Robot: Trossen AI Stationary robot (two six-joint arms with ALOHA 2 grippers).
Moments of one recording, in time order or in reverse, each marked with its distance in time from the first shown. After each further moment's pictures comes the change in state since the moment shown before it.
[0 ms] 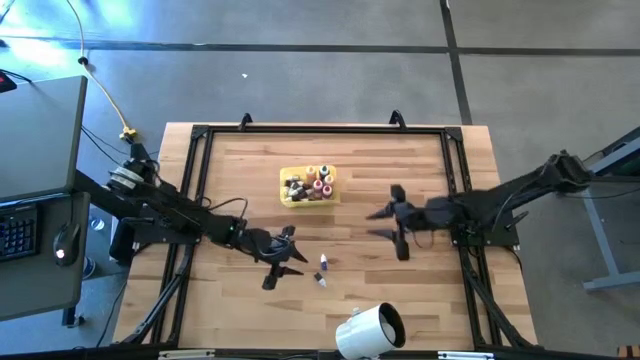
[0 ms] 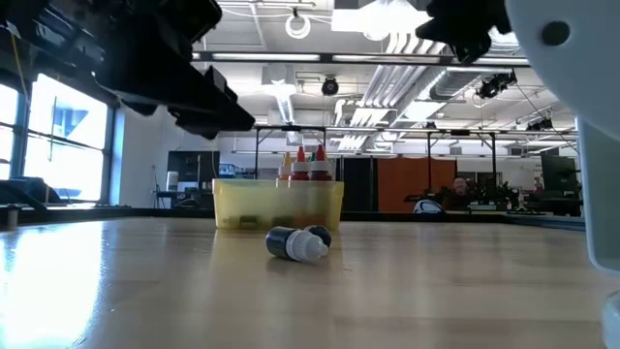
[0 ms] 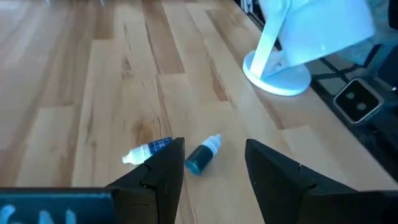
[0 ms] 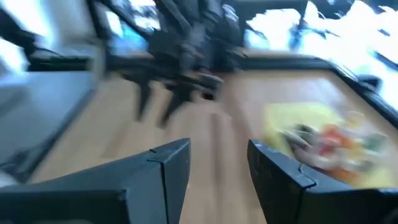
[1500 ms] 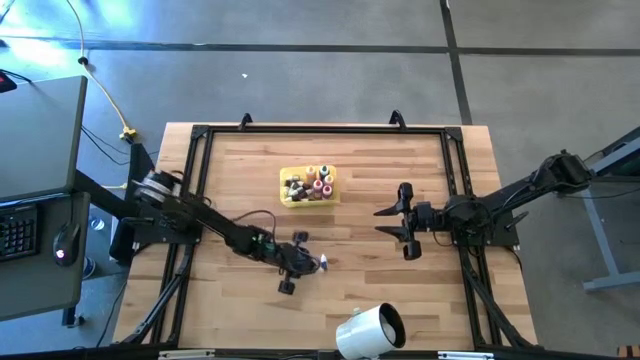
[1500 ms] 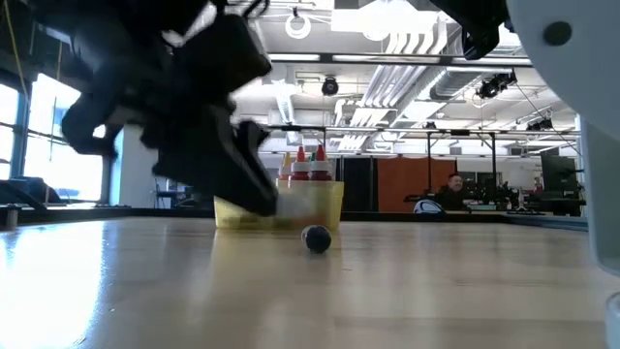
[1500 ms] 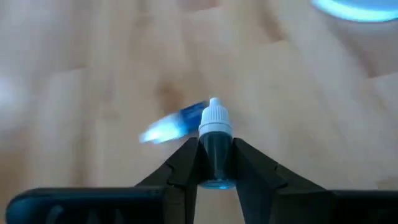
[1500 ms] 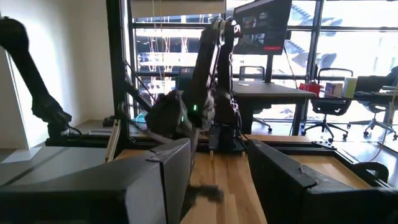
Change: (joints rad) left arm 0.001 0.229 0.223 -0.264 -0.127 0.102; right arm 0.014 -0.027 -0.254 0.620 -0.004 -0.144
